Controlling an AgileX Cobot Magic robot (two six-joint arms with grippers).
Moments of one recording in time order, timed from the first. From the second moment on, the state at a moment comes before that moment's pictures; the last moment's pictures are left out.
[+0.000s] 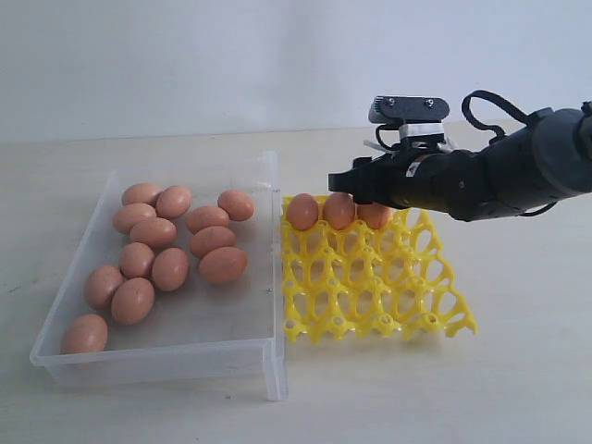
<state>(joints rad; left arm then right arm) -0.05 0.01 0.00 -0.19 0.33 0.03 0.39 2.02 -1.05 0.18 -0.28 0.06</state>
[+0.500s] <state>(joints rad) -0.05 0.01 0.00 -0.19 0.33 0.03 0.56 1.78 -1.11 0.19 0.07 -0.12</state>
